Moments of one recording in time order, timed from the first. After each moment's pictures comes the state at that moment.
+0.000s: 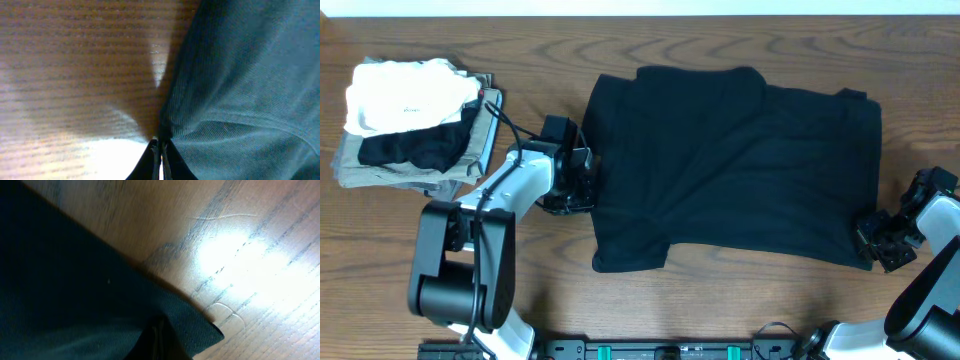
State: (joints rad) left arm -0.18 1.78 1.01 -0.75 0.27 -0.19; right arm -0.58 1.65 0.84 -0.81 0.00 0.58
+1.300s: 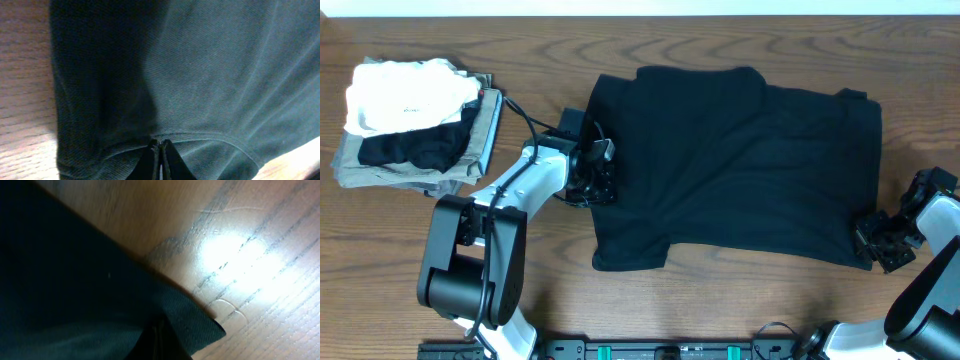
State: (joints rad) left arm -0.26 1.83 1.06 -0.68 0.43 -0.25; right arm -0.58 1.65 0.84 -0.82 -0.01 0.57
